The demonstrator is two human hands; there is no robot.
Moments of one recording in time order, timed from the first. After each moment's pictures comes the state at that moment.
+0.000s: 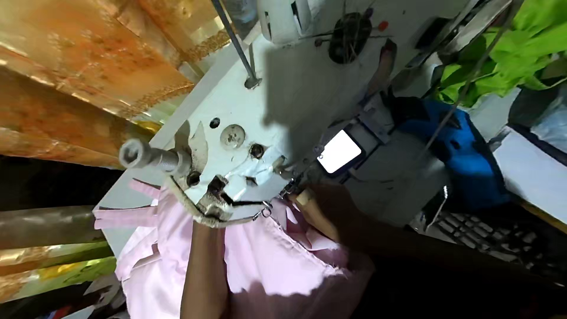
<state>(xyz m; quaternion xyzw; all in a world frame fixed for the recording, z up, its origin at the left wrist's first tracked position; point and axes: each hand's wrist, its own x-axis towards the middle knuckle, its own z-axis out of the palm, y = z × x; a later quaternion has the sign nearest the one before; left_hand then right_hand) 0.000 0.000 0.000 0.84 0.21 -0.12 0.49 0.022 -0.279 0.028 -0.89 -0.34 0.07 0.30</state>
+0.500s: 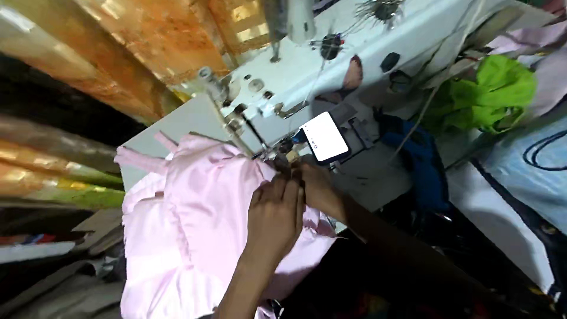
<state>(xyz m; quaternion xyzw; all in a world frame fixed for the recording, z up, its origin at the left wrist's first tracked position) -0.086 -0.206 0.073 0.98 0.05 0.17 0.10 0.034 -0.297 0.057 -0.85 -0.40 0.25 0.25</state>
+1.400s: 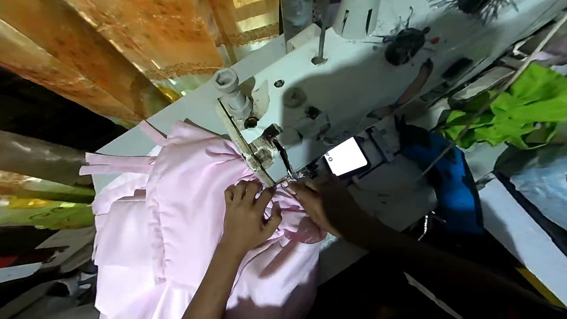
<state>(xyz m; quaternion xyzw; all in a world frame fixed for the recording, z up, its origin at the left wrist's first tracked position) -0.071 -0.095 -0.007 0.97 -0.03 0.23 0.10 0.035 -0.288 -0.006 -0.84 -0.48 -0.05 0.27</state>
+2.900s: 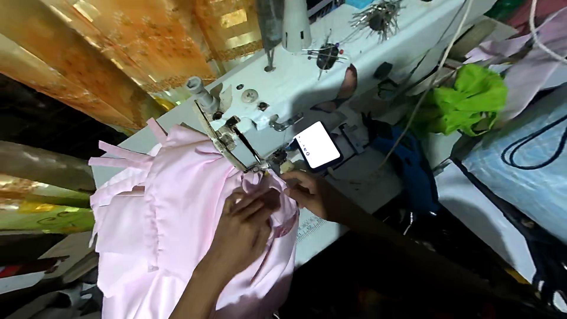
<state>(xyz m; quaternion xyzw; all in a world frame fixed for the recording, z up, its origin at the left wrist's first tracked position) -0.101 -0.135 0.054 0.97 -0.11 0.12 0.18 0.038 -0.319 0.034 -0.73 -0.31 0.32 0.51</state>
